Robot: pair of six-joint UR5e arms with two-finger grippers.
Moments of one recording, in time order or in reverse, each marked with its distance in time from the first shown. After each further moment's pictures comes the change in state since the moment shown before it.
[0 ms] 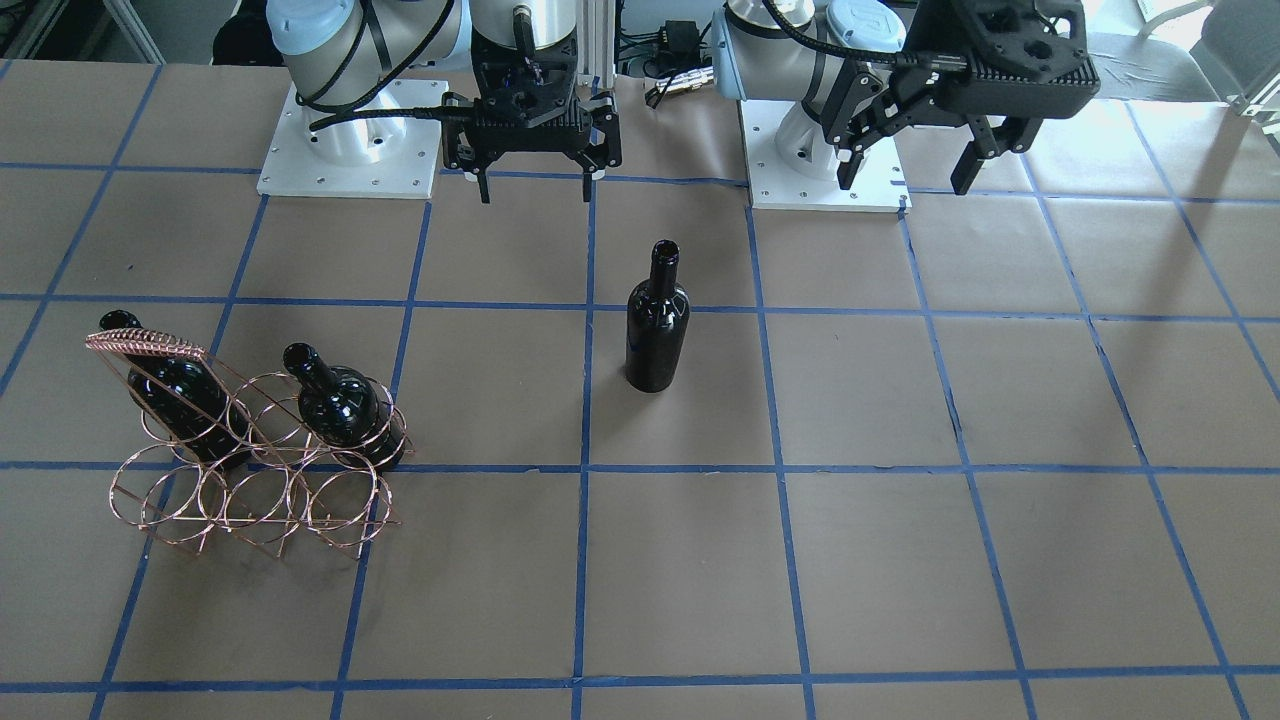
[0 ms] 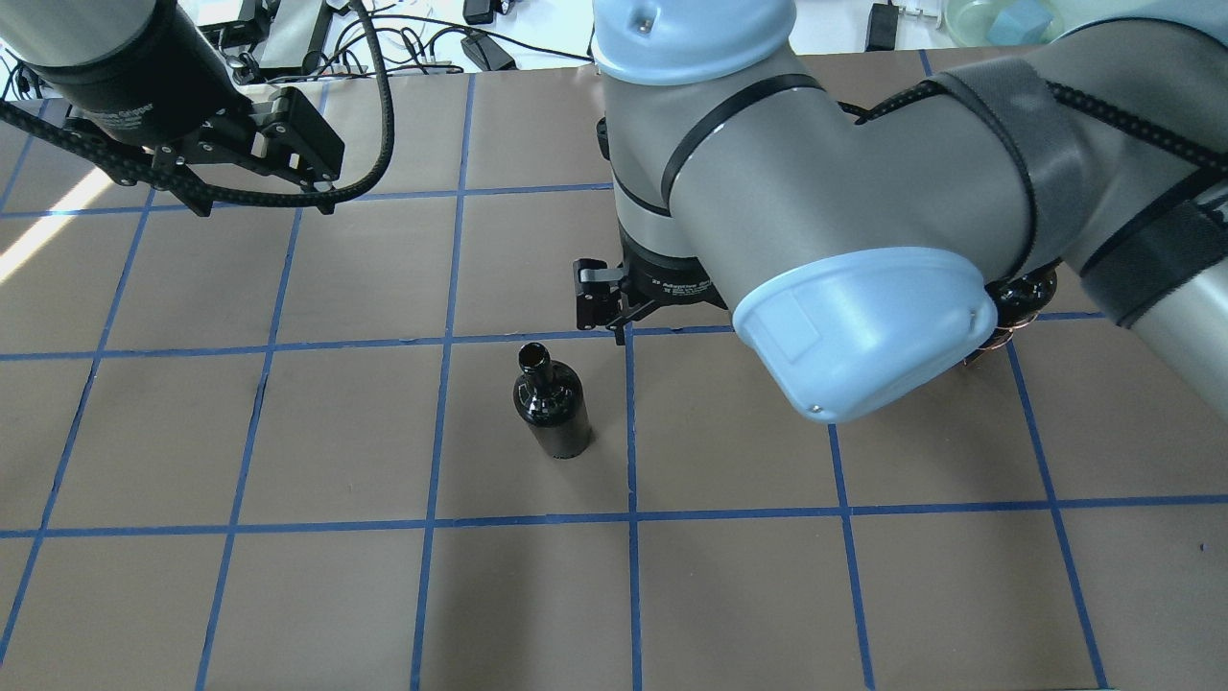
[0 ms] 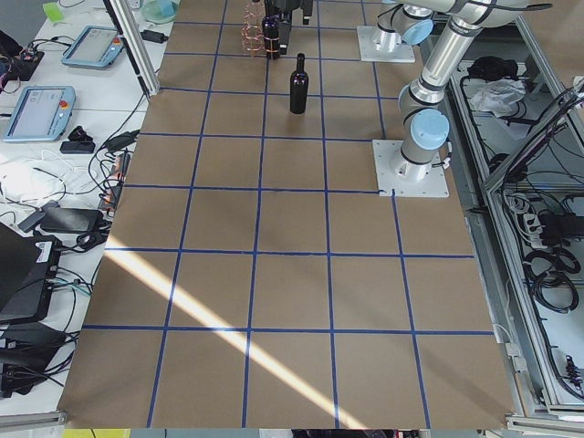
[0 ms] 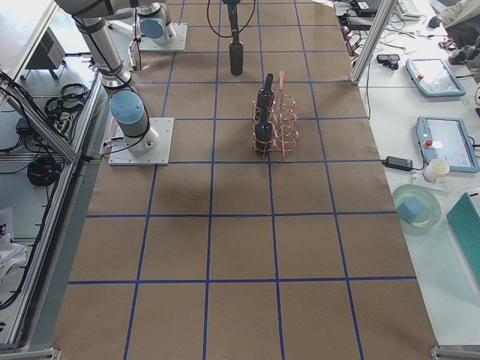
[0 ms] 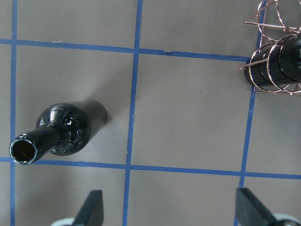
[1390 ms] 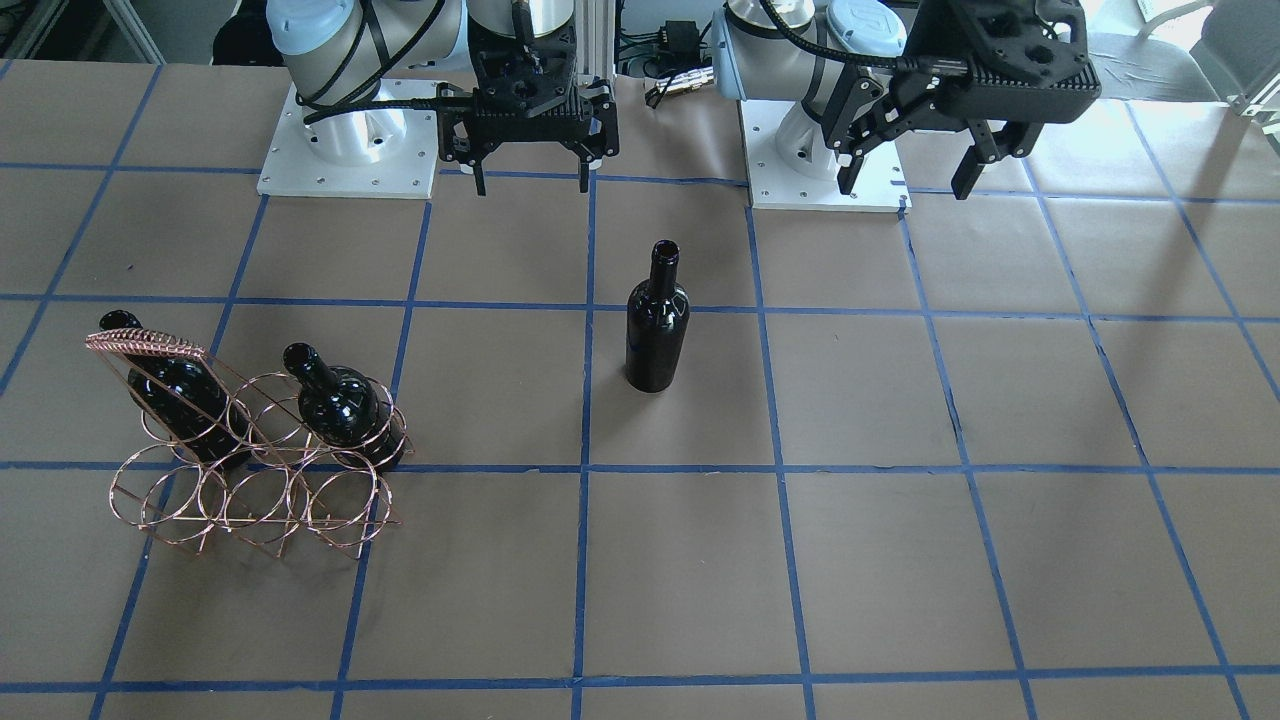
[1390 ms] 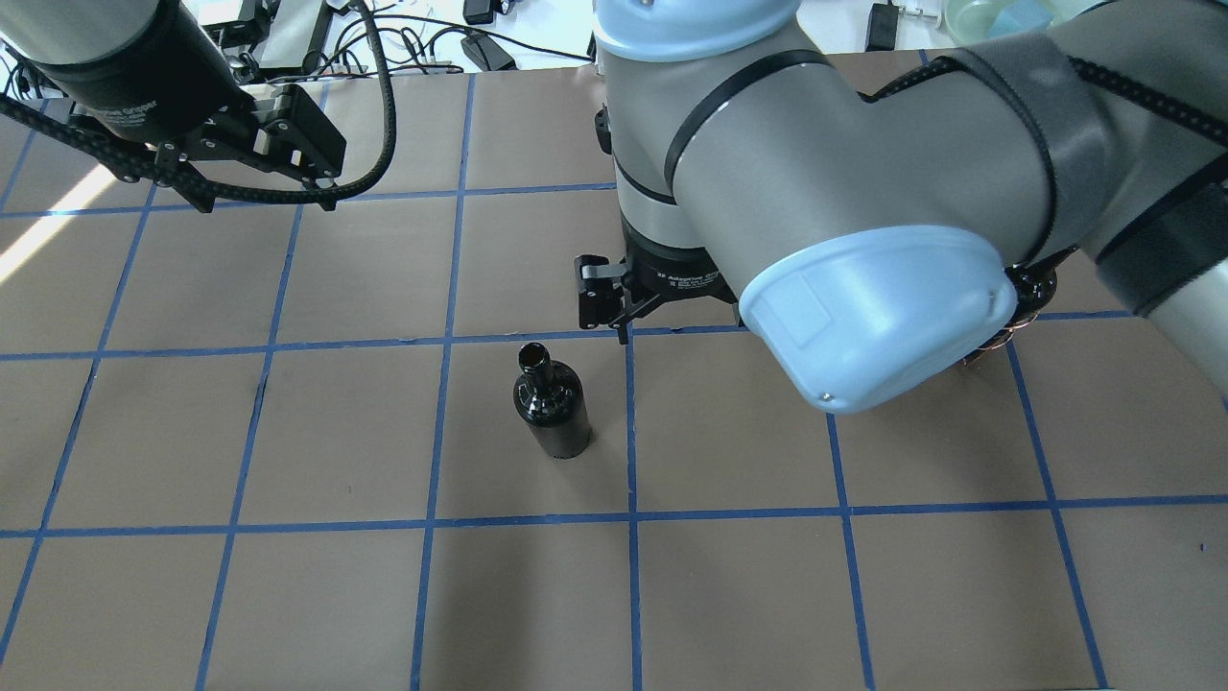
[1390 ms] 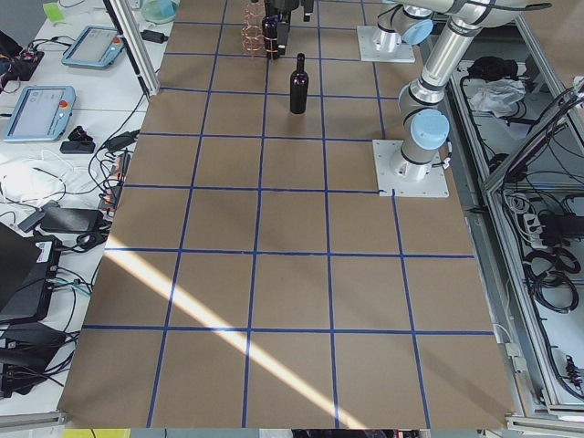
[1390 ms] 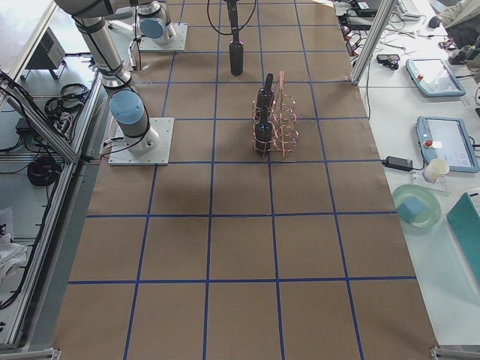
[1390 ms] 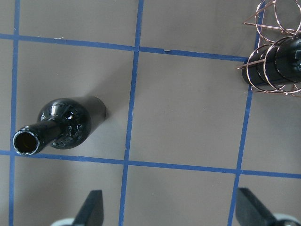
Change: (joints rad) left arm 0.000 -0.005 0.000 0.011 0.000 0.000; right arm -0.003 -0.009 -0.015 0.038 -0.006 -0.054
